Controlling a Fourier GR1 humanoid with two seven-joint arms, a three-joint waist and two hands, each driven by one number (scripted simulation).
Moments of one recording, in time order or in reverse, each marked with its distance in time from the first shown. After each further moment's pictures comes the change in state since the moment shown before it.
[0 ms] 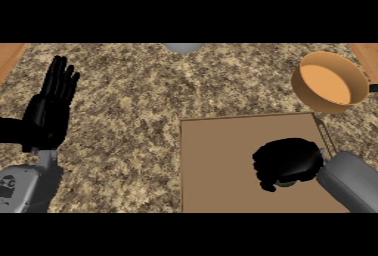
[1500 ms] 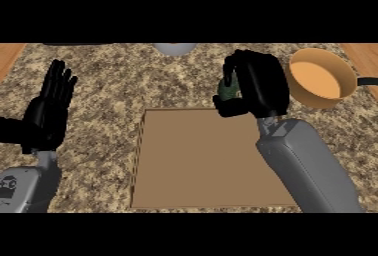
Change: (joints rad) left arm 0.011 -0.008 0.025 0.033 -0.018 -0.003 -0.008; right arm -0.175 0.497 -0.436 -0.186 0.174 -0.135 1.543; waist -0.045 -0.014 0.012
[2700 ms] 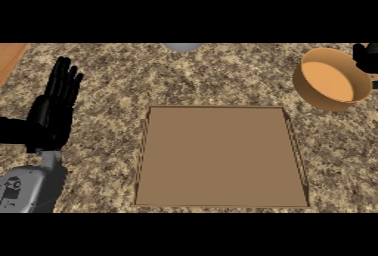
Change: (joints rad) left arm -0.008 -0.041 -0.001 -0.047 -0.033 -0.015 0.029; right arm 0.043 -0.349 -0.556 -0.011 -0.076 0.117 -0.055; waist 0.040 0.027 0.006
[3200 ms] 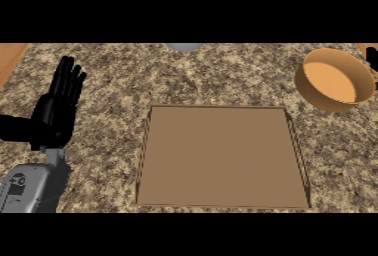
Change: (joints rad) left arm -0.017 -0.018 0.013 0.035 -0.018 -0.029 -0.026; right arm -0.057 -0.078 -0.089 0.408 -0.042 -0.152 -0.296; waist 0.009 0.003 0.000
